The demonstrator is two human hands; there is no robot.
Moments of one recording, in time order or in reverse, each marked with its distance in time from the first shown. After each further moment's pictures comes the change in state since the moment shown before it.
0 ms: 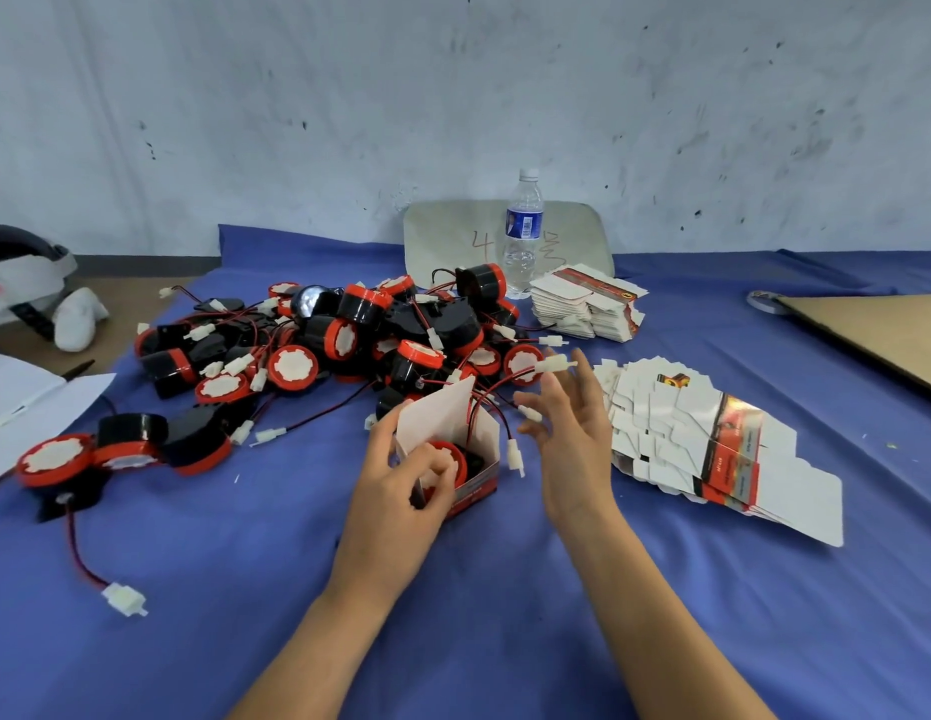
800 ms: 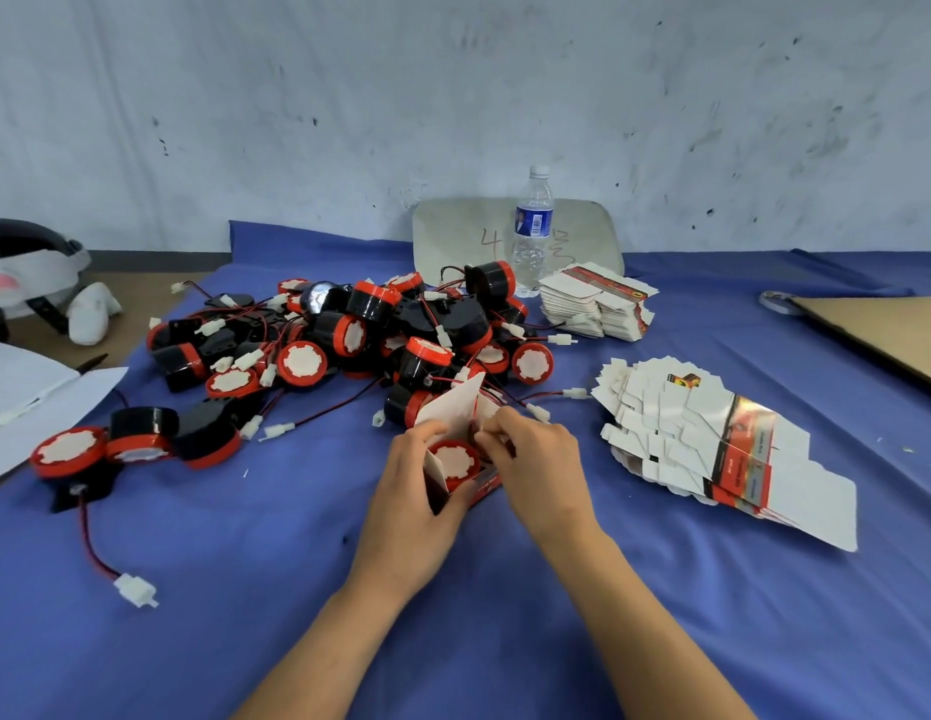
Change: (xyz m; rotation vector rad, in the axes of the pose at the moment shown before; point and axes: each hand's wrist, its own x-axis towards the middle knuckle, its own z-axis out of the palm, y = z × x) left_hand -0.006 -0.005 0.010 -0.124 -0.077 -0.158; right_hand -0.014 0.011 0.007 -1.217 -0.329 -0.441
